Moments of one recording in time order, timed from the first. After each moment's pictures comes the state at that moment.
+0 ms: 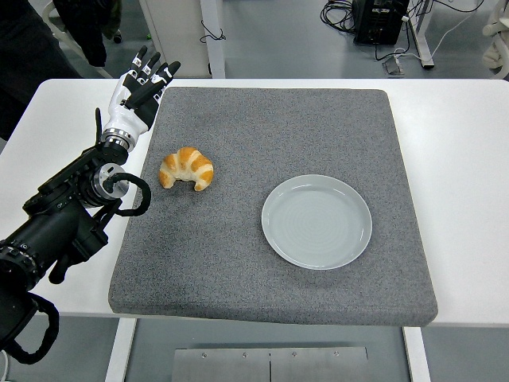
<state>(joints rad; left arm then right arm) -0.89 0.08 -0.77 -0.47 0.10 -0.15 -0.39 -0.11 0.00 0.01 0.13 -0.10 0.03 0.41</state>
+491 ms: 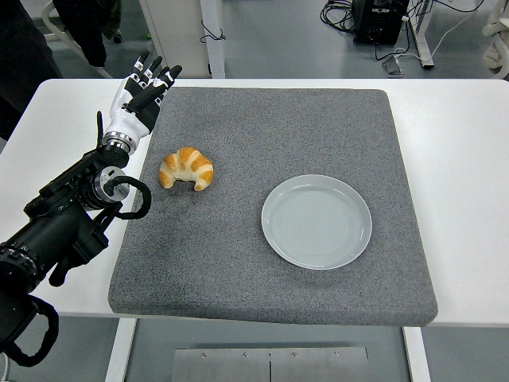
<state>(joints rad) -0.88 0.08 -0.75 -0.47 0.10 -0.15 -0.39 -0.11 0.00 0.01 0.13 -0.10 0.03 0.41</state>
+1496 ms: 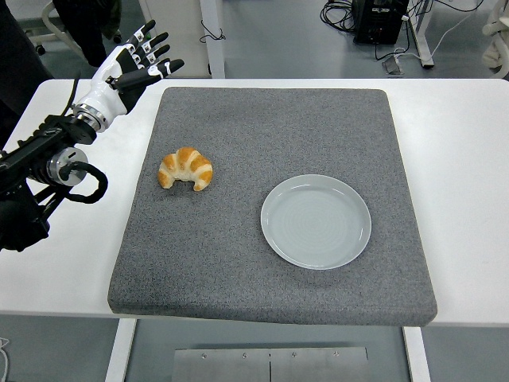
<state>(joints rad) -0.94 0.39 -0.53 -0.81 0.27 -0.14 -0.32 -0.11 0.00 0.01 0.13 -0.10 0.03 0.41</state>
